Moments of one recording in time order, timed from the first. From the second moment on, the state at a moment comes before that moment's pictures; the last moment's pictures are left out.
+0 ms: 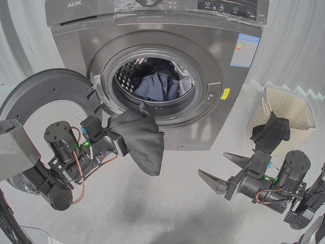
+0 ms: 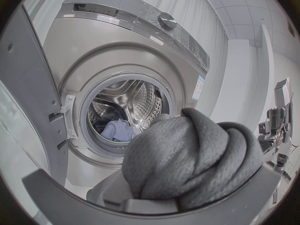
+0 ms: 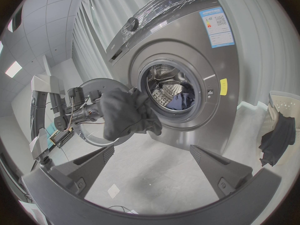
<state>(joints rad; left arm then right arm) -0.44 1.94 -0.52 -1.55 -0.16 -0.08 0.72 1.78 -0.22 -1.49 -0.04 0.14</state>
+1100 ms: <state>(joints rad) -0.50 1.93 -0.45 -1.55 -0.17 -0.07 0.68 1.80 -0.22 -1.50 -0.04 0.15</state>
